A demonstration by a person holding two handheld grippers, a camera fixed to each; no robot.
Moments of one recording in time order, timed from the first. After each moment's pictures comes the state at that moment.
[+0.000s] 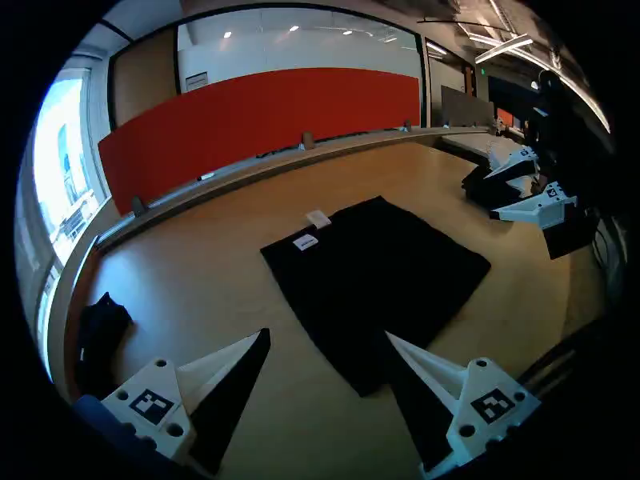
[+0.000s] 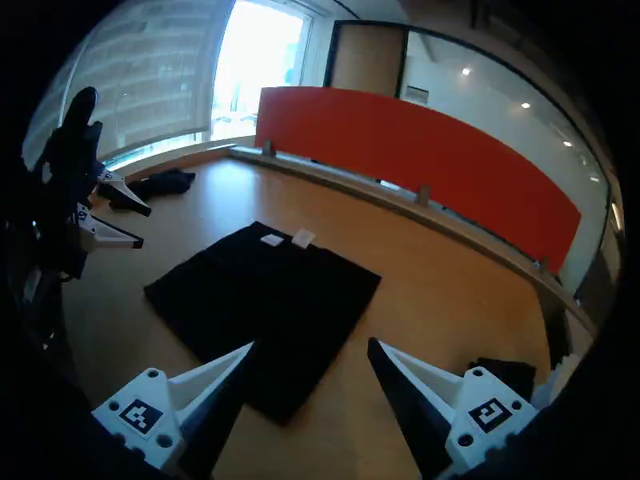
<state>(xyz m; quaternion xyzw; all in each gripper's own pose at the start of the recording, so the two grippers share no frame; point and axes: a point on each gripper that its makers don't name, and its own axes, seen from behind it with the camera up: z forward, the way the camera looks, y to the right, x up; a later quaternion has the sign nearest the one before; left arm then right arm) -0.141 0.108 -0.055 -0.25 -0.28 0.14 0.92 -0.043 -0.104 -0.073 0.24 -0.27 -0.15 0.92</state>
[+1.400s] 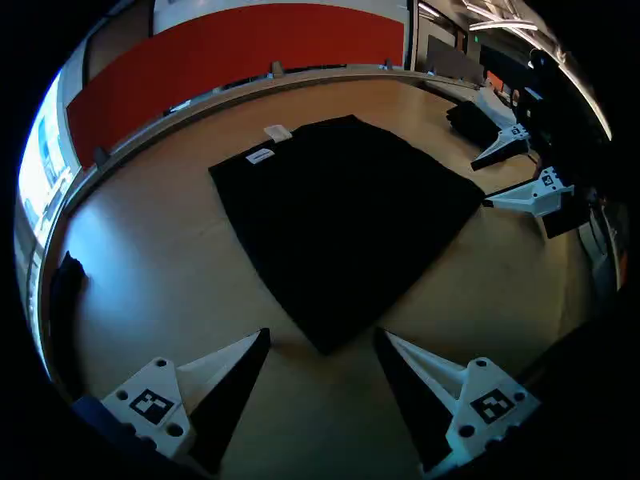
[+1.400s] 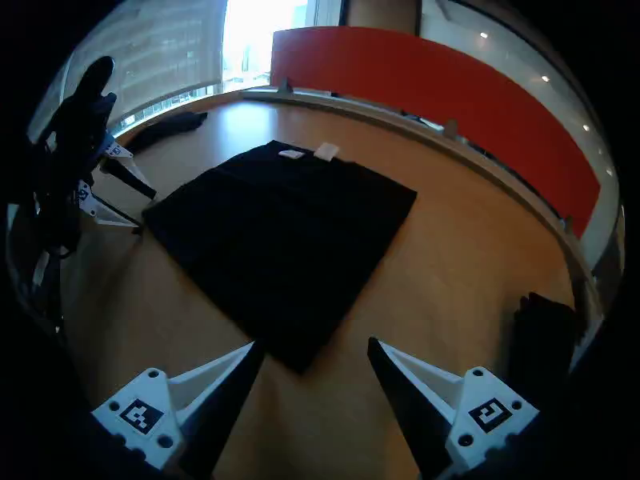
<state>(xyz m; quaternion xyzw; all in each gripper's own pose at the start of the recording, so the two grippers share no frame) -0.239 0.123 -0.093 -0.29 -0.40 0.15 0.86 -0.145 -0.093 -0.115 0.27 -0.37 -0.16 0.87</state>
